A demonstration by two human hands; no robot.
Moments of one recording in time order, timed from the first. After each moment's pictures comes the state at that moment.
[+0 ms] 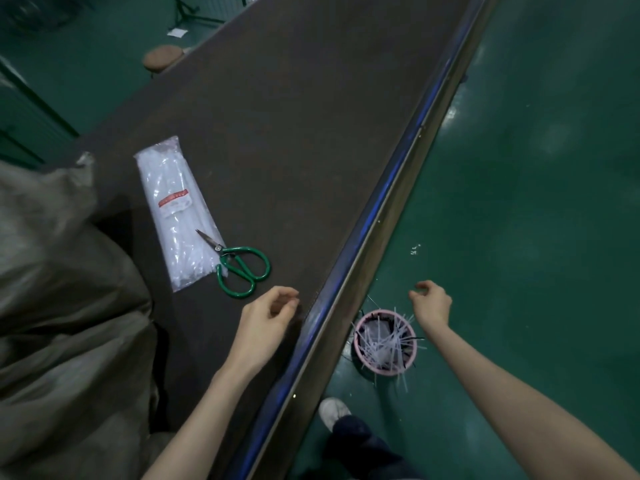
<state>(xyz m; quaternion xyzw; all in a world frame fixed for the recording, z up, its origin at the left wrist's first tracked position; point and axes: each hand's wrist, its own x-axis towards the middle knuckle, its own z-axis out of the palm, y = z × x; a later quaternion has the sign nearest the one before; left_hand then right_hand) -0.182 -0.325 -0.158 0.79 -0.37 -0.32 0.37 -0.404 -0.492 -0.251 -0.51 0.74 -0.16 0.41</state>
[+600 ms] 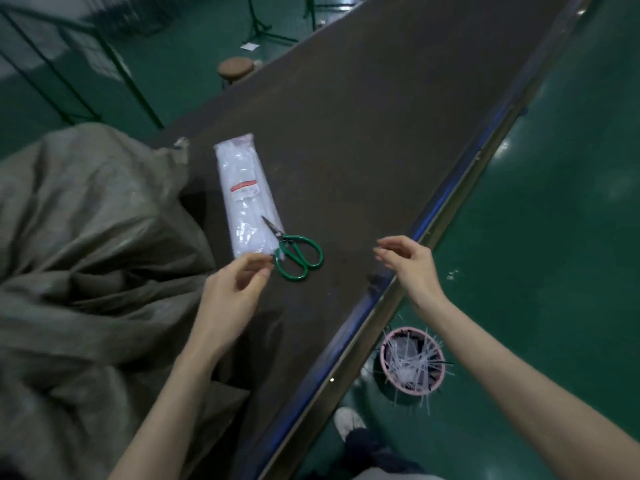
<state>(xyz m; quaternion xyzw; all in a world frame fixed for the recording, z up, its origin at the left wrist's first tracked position) -0.127 -0.248 -0.080 0.80 -0.33 -0.19 0.47 -0.295 -0.448 -0.135 -0.60 0.45 -0.27 0.60</state>
